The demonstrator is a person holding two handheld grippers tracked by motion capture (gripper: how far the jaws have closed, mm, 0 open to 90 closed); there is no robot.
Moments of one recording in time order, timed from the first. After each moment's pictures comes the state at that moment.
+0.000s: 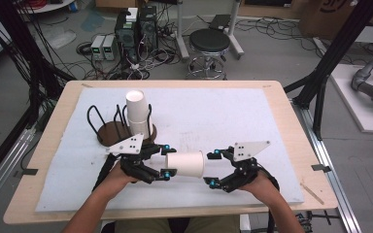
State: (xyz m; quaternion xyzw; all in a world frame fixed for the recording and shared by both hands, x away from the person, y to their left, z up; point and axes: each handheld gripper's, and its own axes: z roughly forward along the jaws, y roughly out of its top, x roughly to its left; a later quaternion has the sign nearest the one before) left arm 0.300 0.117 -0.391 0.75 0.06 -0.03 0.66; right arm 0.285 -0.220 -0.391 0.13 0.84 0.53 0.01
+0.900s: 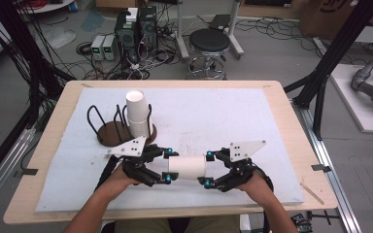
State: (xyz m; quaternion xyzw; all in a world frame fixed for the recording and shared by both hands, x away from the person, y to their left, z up) left arm 0.297 0.112 -0.397 0.75 0.04 -0.04 0.66; right arm 0.286 -0.208 -0.390 0.10 0.82 0.56 -0.01
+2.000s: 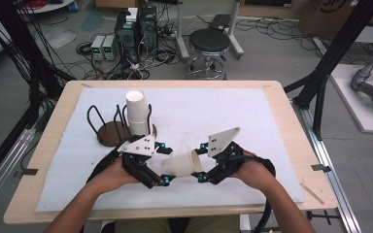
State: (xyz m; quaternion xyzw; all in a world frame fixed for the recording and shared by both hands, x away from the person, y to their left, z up) left arm 0.293 0.104 -0.365 0.86 0.07 0.03 0.50; right arm 0.294 -0.168 -0.336 0.03 0.92 0.37 0.07
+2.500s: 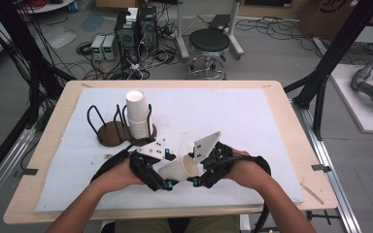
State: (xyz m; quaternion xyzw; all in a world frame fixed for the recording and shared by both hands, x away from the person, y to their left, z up) left arm 0.296 0.087 -0.373 0.90 0.07 0.00 0.43; right arm 0.287 -0.141 -0.333 -0.01 0.95 0.30 0.08
